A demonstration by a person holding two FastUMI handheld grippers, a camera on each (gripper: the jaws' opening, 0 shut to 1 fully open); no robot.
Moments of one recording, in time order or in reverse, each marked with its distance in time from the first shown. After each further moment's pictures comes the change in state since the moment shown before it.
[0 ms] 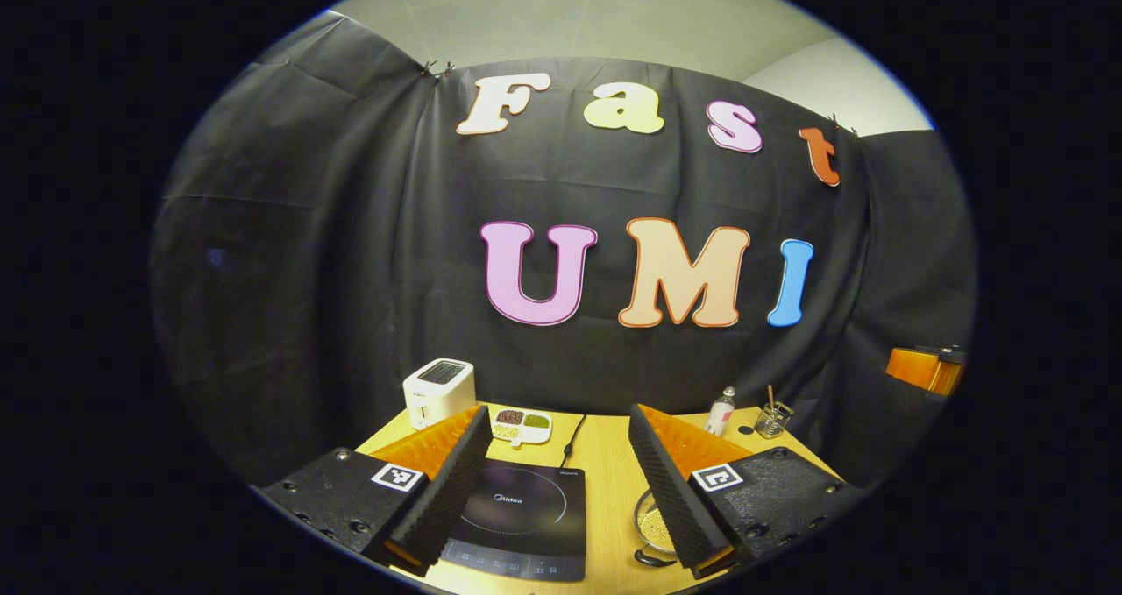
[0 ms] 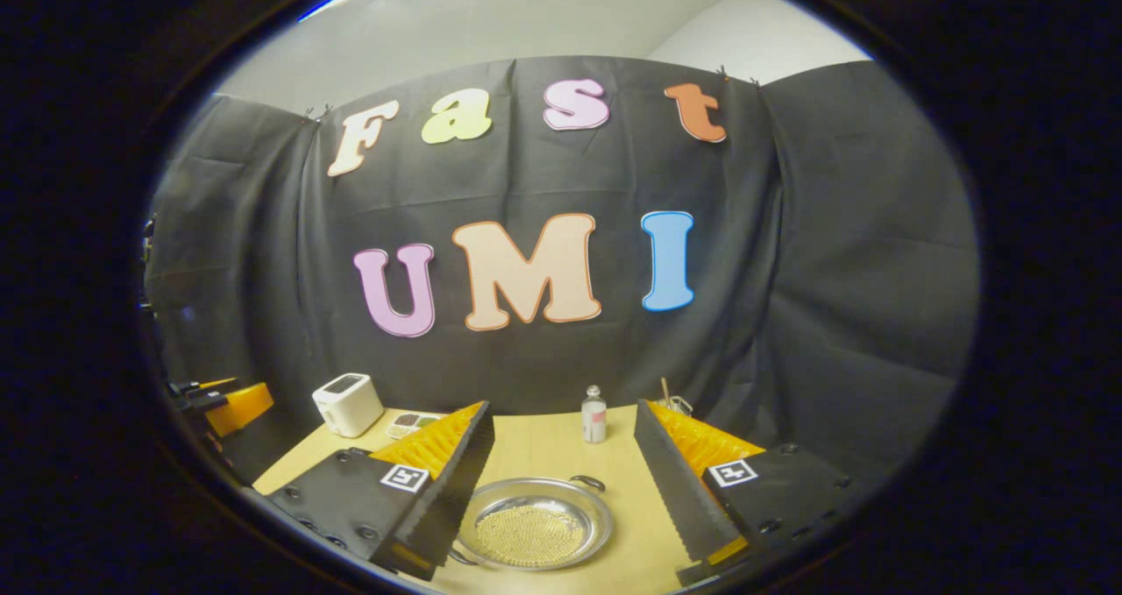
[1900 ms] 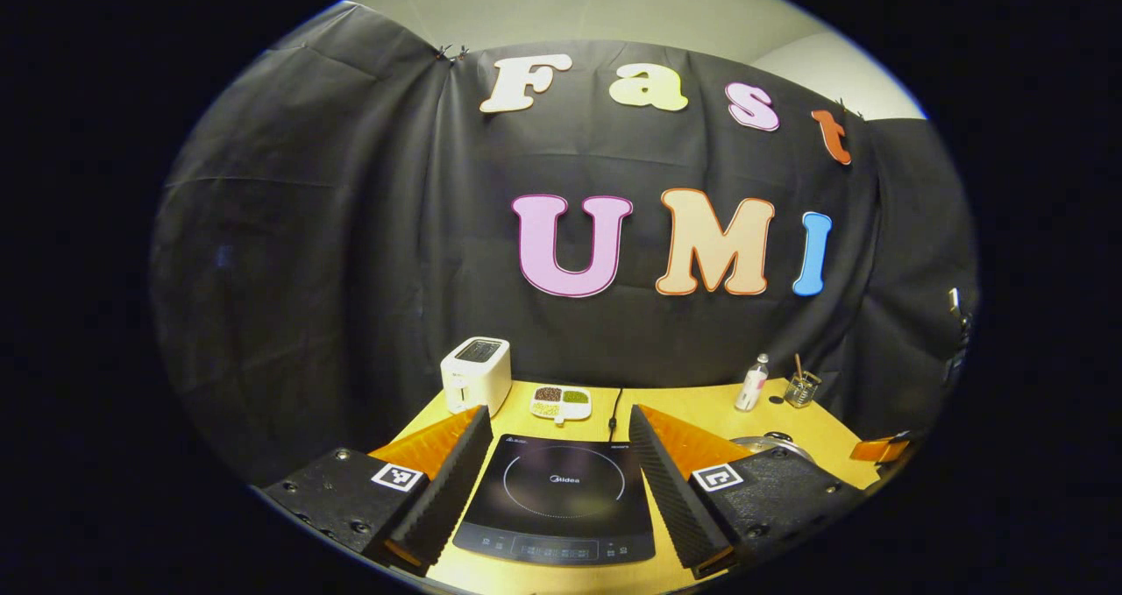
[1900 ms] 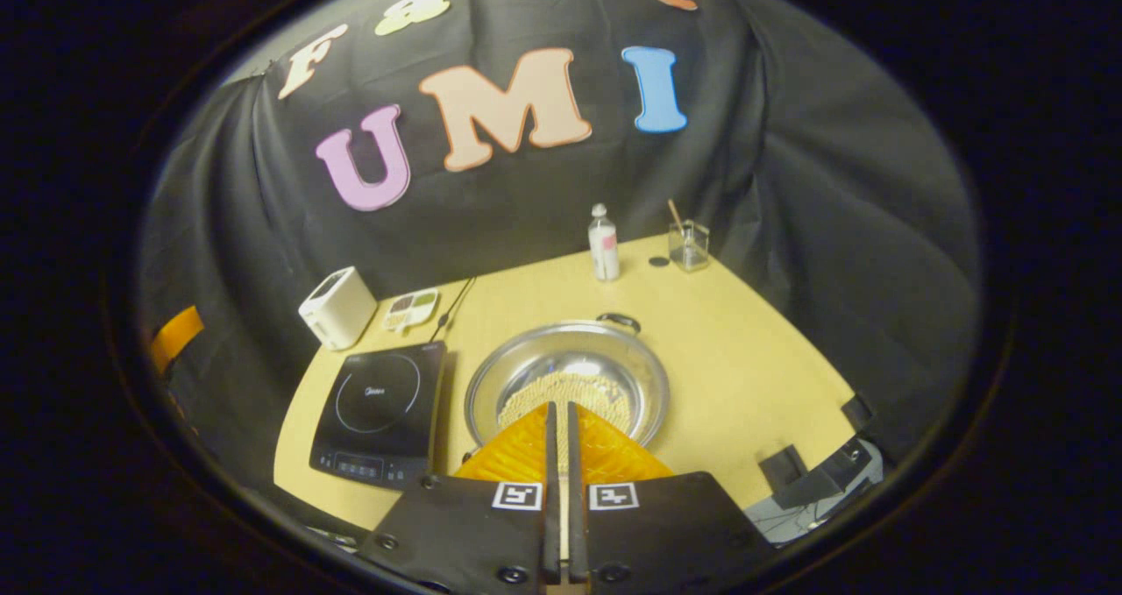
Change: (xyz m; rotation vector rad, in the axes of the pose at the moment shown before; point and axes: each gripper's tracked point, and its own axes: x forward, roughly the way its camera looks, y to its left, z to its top) left arm -0.008 0.084 -0.046 0.031 0.079 0.010; right arm -0.012 0.052 -0.244 0.129 0.522 -0.050
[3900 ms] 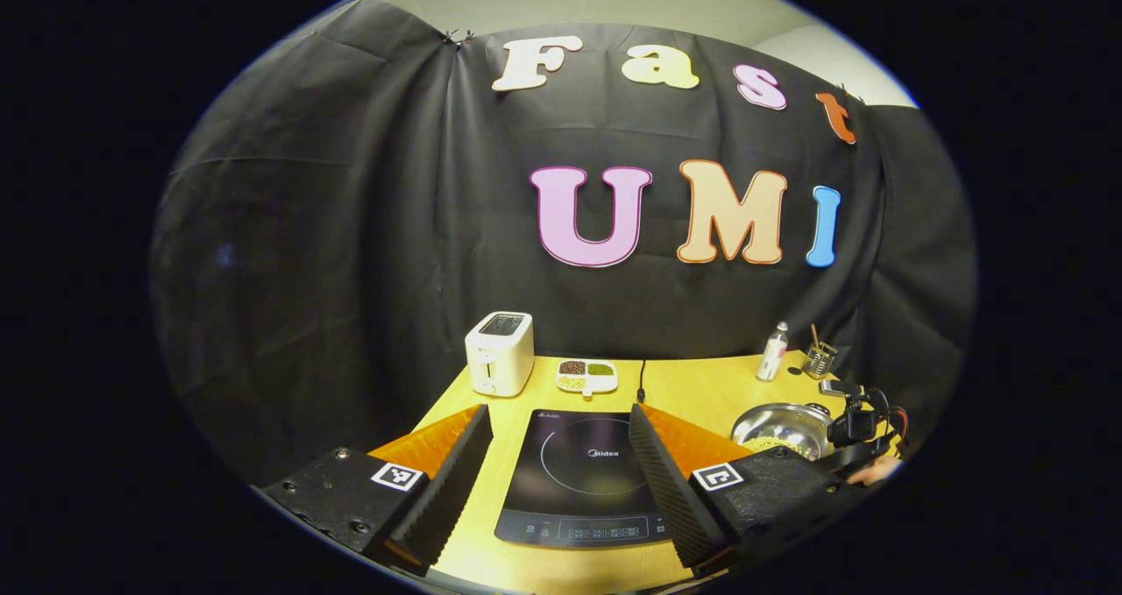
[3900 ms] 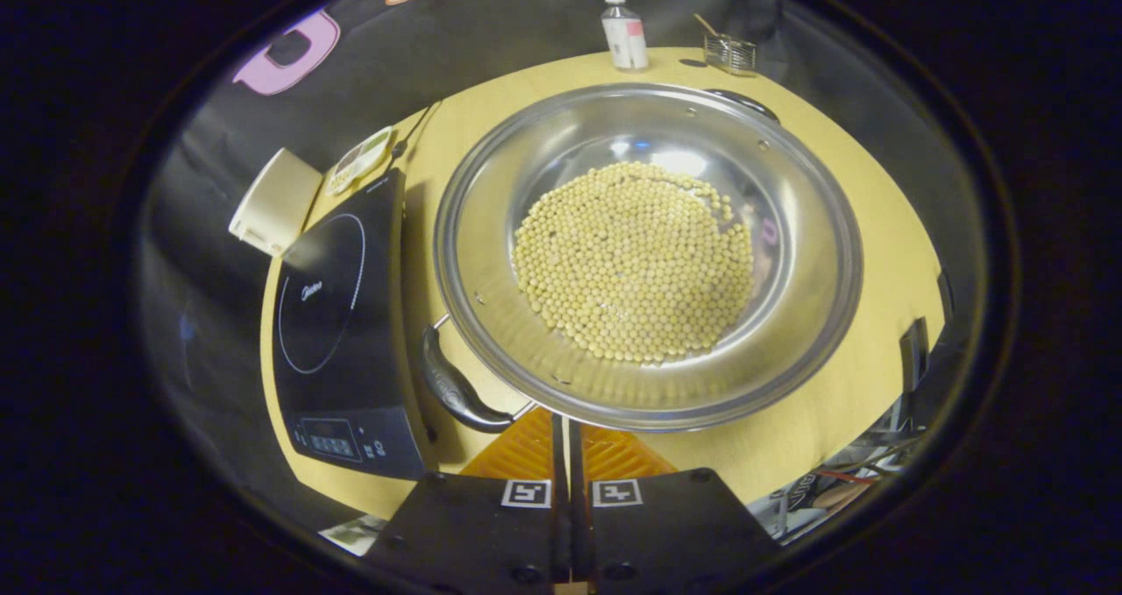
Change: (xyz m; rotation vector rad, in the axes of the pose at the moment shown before) left arm -0.005 0.054 -0.044 0.026 0.077 0.024; right arm 0.139 0.066 -0.150 0.123 0.544 -0.077
